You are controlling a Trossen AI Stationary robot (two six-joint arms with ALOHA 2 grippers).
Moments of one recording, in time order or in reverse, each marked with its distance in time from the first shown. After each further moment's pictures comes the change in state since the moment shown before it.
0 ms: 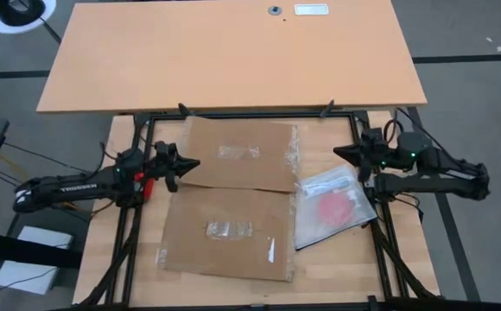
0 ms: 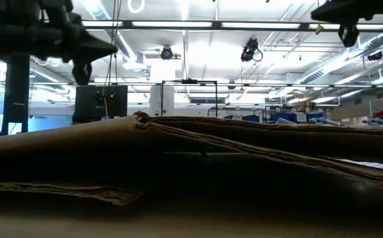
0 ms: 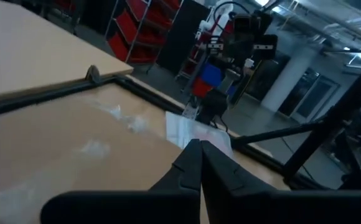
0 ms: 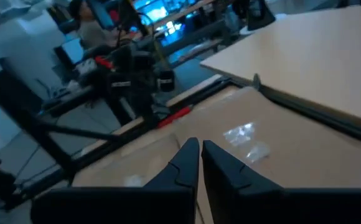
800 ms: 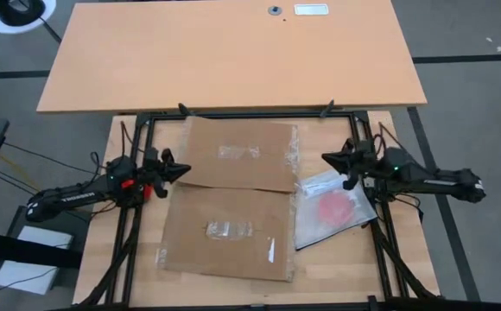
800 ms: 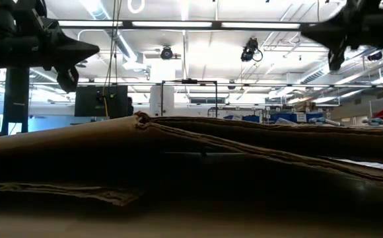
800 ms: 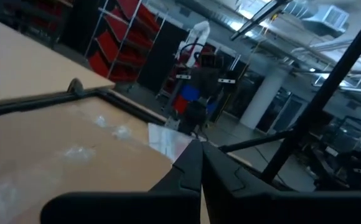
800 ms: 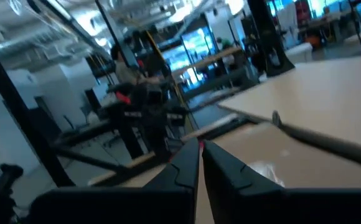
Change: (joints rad) left arm 0.000 -0.353 -0.155 -0.080 0.043 -0.035; right arm 0.000 -0.095 -0.425 0.579 -0.007 -0.065
